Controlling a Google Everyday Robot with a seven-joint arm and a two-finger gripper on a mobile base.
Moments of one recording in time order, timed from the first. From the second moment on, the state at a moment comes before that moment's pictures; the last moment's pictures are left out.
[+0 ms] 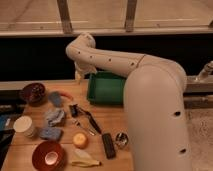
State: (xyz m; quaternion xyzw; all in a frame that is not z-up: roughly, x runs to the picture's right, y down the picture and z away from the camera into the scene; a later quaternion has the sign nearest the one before) arm -0.109 -0.069 0.821 -0.19 0.06 0.45 0.87
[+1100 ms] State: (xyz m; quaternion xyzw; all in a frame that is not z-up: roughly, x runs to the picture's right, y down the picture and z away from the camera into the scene) arm -0.241 0.055 0.760 -0.30 -0.02 0.27 0.91
